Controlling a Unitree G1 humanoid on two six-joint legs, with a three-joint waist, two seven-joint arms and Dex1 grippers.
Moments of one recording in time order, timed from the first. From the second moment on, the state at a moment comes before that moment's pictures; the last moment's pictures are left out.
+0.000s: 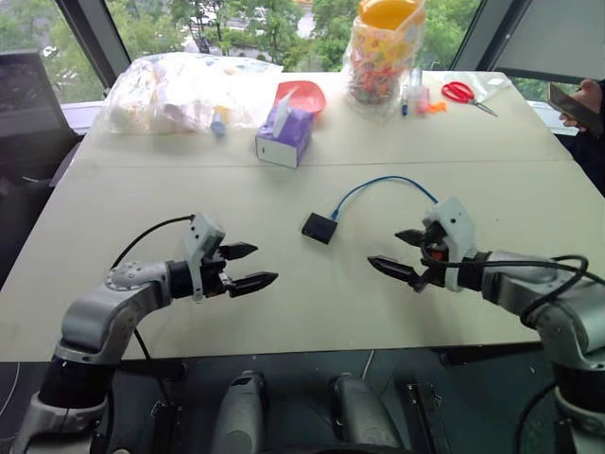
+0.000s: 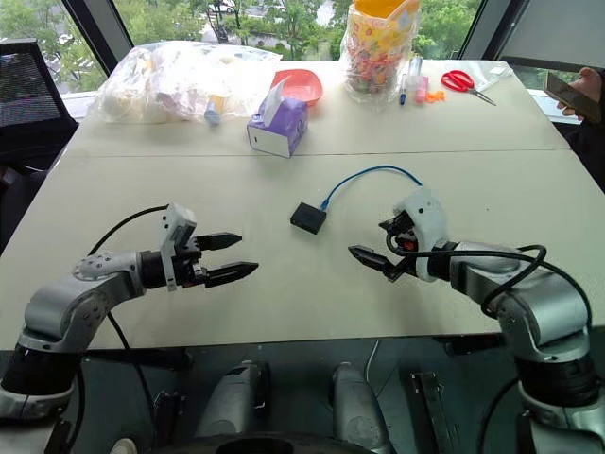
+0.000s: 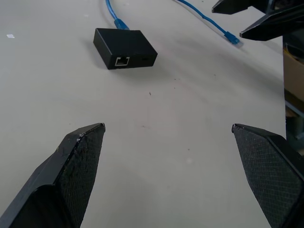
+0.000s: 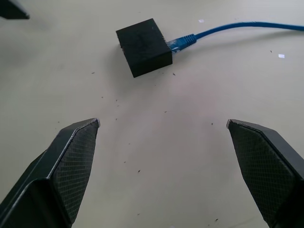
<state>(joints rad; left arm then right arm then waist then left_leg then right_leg) -0.25 0.66 0.02 -0.25 -0.62 0.73 -0.87 -0.28 -0.77 -0.11 -0.49 0.64 1.06 0.59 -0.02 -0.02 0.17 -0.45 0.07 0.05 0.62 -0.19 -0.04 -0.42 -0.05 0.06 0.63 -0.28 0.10</state>
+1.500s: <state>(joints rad) -0.33 0.61 -0.01 -0.19 -0.52 0.62 -0.85 -1.21 -0.57 0.54 0.84 -0.20 -0.09 1.17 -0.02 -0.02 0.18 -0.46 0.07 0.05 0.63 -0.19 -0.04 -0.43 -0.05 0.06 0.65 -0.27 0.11</state>
